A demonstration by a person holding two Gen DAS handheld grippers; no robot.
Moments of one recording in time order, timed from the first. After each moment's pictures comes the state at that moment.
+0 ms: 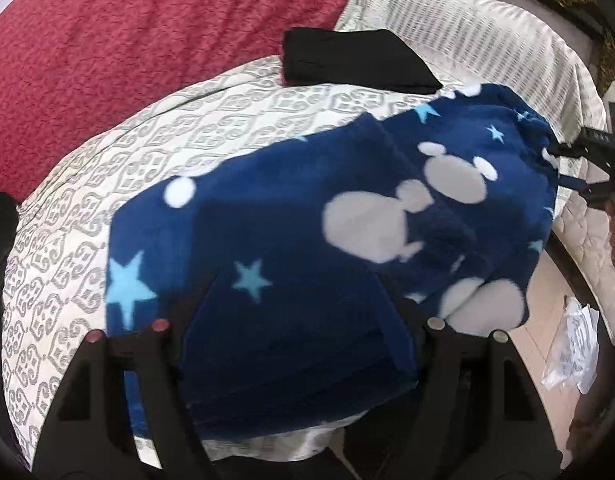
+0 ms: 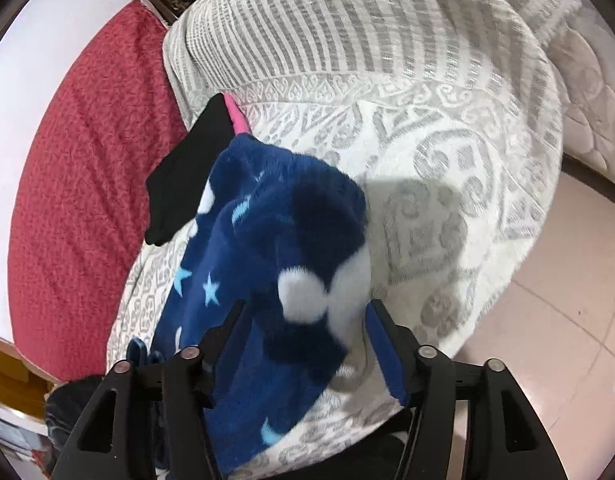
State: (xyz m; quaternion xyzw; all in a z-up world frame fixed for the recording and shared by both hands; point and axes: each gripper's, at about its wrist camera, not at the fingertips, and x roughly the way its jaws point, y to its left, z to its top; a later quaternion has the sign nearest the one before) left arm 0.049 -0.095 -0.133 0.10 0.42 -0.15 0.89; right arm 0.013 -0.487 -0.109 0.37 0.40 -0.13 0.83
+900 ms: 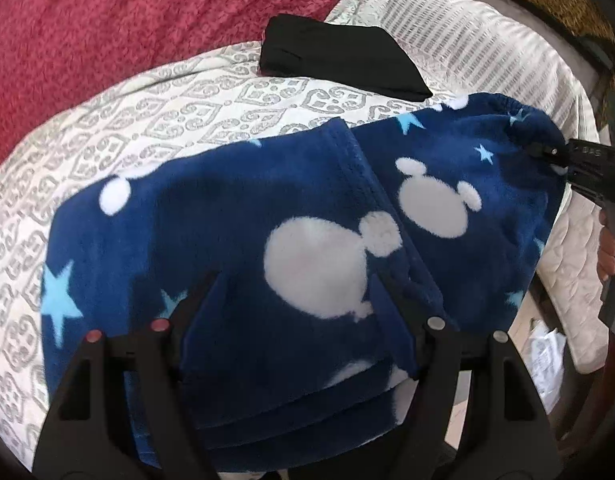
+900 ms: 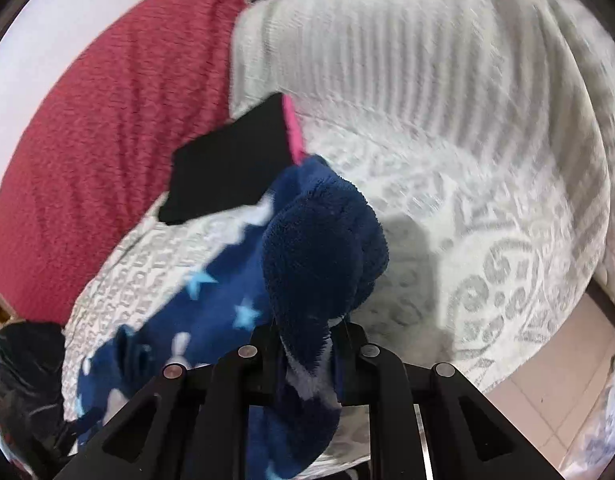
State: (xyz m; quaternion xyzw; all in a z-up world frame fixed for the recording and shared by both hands) left arm 0.076 -0.118 -0.142 0.02 0.45 -0.18 0.87; right arm 0.057 -0.447 -0.072 0.21 0.39 -0.10 0.89
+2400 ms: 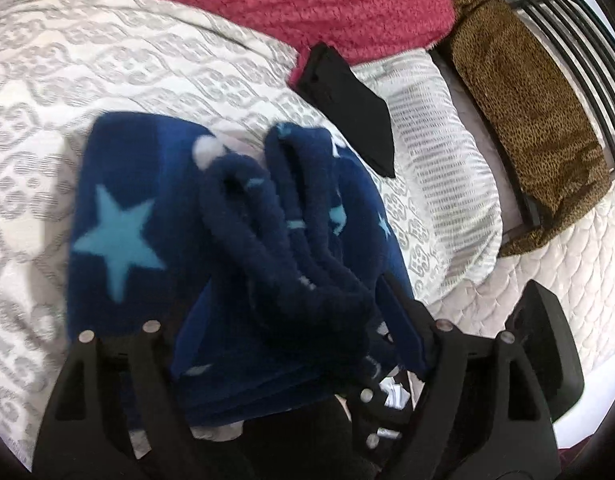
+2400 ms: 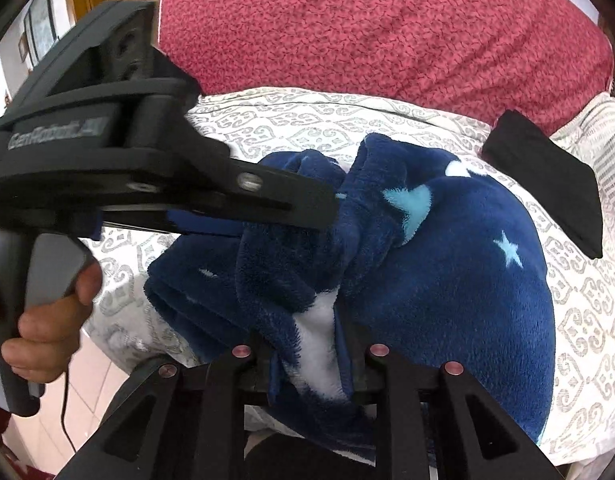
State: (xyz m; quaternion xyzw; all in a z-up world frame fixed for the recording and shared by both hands) left arm 0.099 0.018 -0.147 -0.27 0.48 -0.29 0.78; right arm 0.045 -0.106 -0.124 -0.12 0.45 0.20 0.86
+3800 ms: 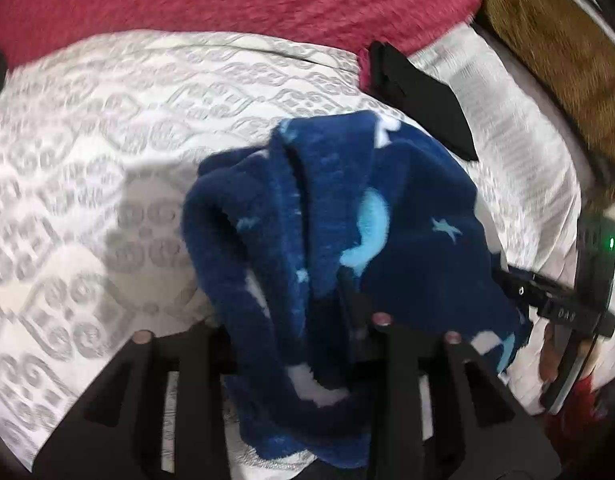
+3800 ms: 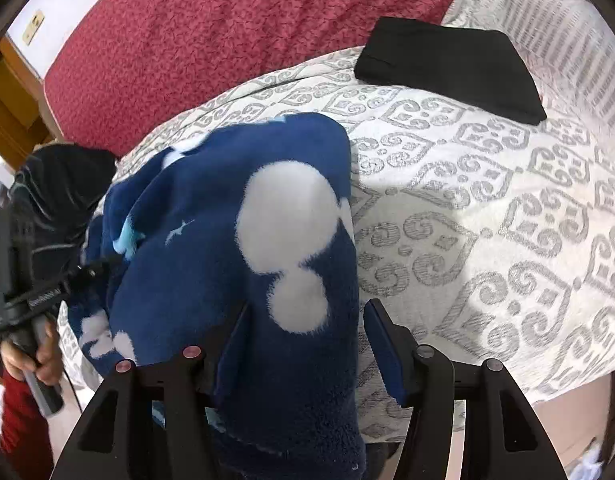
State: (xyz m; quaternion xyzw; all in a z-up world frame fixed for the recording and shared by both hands) left arm 0.101 0.068 -0.163 -0.14 0.47 -0.19 0.85; right arm 0.081 -0.232 -0.124 0.07 0.51 0.09 0.85
